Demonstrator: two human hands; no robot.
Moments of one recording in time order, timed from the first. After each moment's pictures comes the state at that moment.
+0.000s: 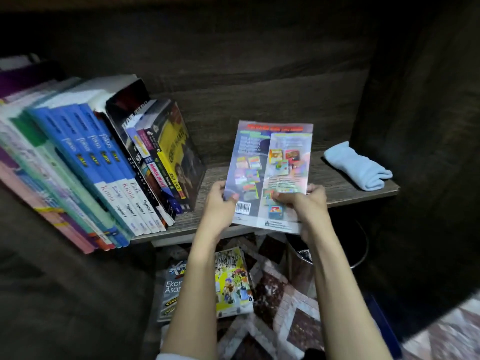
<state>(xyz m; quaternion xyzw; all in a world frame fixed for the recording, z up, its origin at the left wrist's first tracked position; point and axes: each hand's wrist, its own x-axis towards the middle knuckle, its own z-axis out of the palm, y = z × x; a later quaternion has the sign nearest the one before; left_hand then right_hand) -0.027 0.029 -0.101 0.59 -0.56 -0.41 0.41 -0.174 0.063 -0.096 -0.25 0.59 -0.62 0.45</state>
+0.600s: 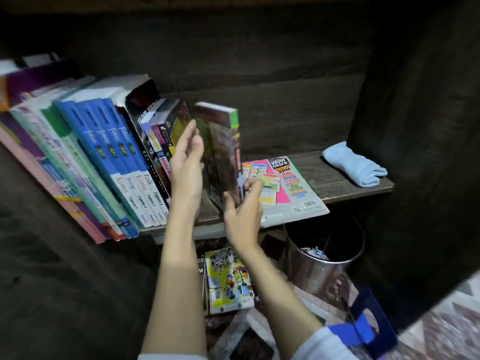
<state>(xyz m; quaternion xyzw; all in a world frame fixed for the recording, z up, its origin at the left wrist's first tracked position) 0.009 0.058 -0.026 0.42 -0.50 -0.41 0.64 -0.056 0.083 -0.107 -0.47 0.55 -0.66 0.21</state>
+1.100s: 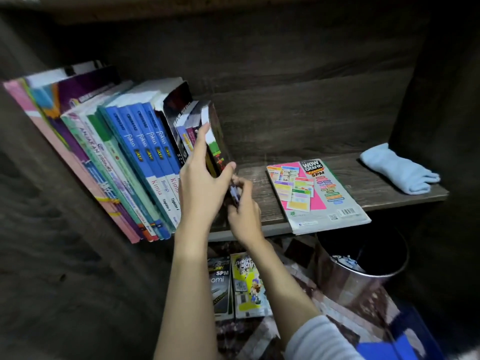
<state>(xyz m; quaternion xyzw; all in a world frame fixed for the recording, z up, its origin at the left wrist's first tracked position) 0.050 0.060 -0.035 0.54 -0.66 -0.09 0.51 -0.023 0.045 -0.123 -0.60 0.54 -0.52 0.29</state>
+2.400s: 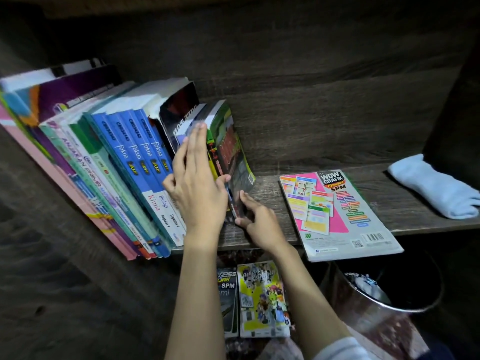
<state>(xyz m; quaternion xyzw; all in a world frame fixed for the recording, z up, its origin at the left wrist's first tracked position) 0.052 0.010 -0.058 0.65 -0.60 0.18 0.43 -0.050 -0.016 -0.144 -0.69 0.55 -0.35 0.32</state>
